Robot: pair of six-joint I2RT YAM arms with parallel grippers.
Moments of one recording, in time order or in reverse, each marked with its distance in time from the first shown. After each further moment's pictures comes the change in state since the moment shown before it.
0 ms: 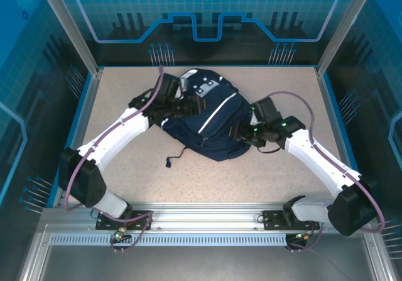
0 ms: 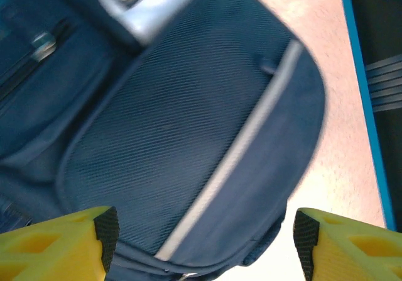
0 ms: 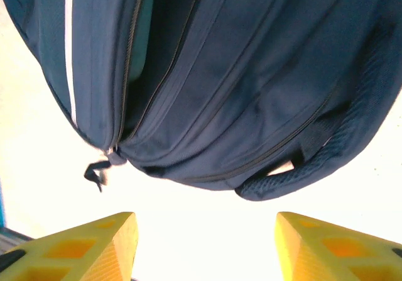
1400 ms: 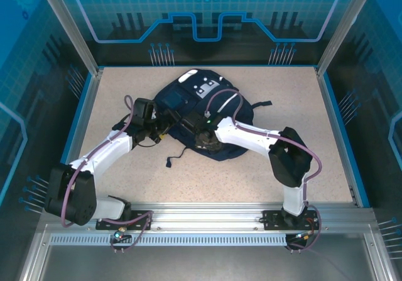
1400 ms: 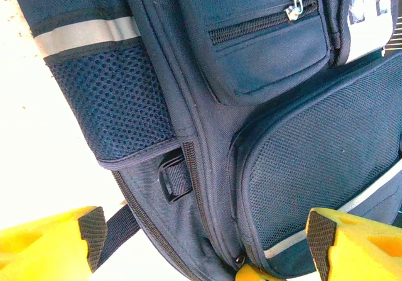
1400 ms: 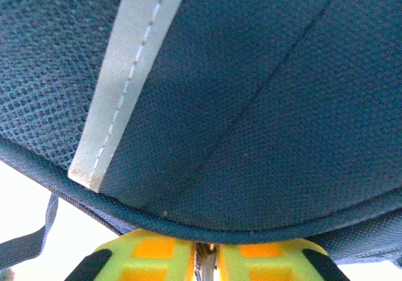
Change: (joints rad) left arm 0.187 -0.162 -0.425 0.228 0.063 -0.372; right arm 0.376 0.637 0.446 -0.155 0.456 0.301
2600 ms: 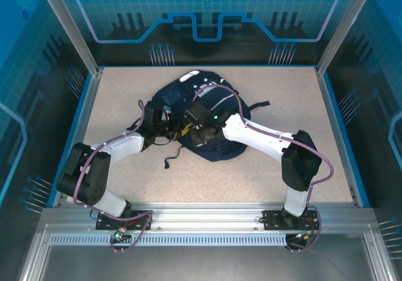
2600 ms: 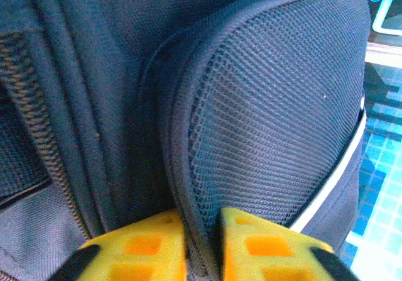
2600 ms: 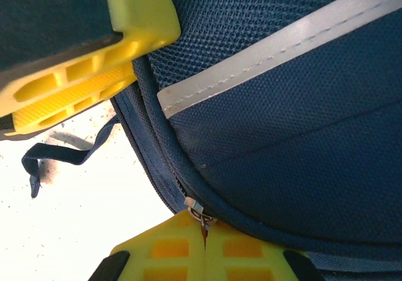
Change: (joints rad) left arm -0.058 0.178 -0.079 0.435 0.248 -0.256; right arm -0.010 -0.089 0.028 0.057 -0.135 -0.531
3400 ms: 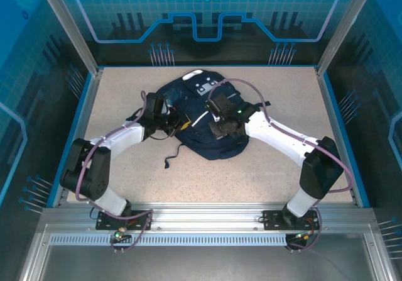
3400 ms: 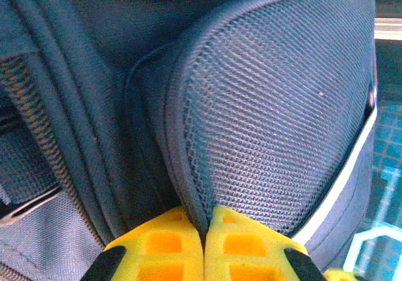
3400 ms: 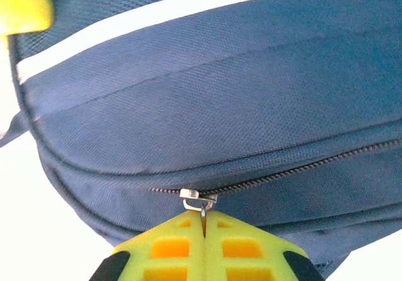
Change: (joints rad) left arm 0.043 0.064 0.177 -0.240 0.006 0.216; right arm -0.137 -0.172 -0.130 0.040 0.014 -0.267
